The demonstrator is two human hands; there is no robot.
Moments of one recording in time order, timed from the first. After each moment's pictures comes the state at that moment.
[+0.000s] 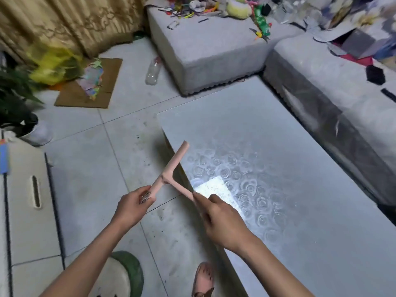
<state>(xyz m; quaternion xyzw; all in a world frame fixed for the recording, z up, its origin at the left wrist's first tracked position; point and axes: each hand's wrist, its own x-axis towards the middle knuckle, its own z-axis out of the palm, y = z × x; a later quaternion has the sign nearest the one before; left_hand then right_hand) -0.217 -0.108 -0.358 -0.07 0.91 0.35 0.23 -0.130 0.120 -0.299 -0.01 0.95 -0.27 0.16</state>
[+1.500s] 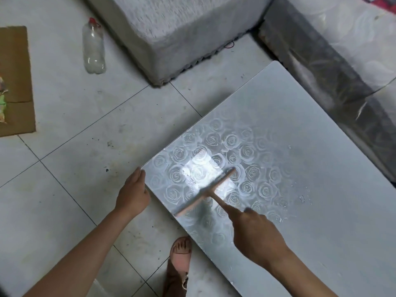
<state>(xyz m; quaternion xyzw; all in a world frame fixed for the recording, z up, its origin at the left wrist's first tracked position) -0.676 -0.057 -0.581 0.14 0.91 0.14 0.37 -0.500 0.156 -0.436 0.22 0.91 -0.19 0.31</state>
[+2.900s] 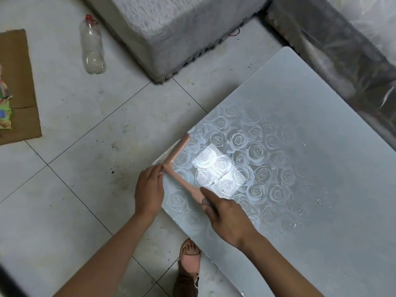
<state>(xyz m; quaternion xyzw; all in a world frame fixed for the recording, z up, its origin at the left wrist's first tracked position) -0.674 -0.006 -0.601 0.16 0.93 0.27 0.16 -0.547 0.153 -0.510 0.20 0.87 -0.37 0.24</state>
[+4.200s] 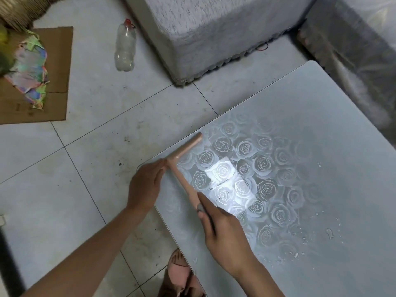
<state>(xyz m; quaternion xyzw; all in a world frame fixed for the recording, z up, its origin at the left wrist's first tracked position) -0.660 0.001 -0.607 0.15 0.95 0.25 0.10 -0.517 0.166 -0.516 0.15 0.87 -0.45 0.14</state>
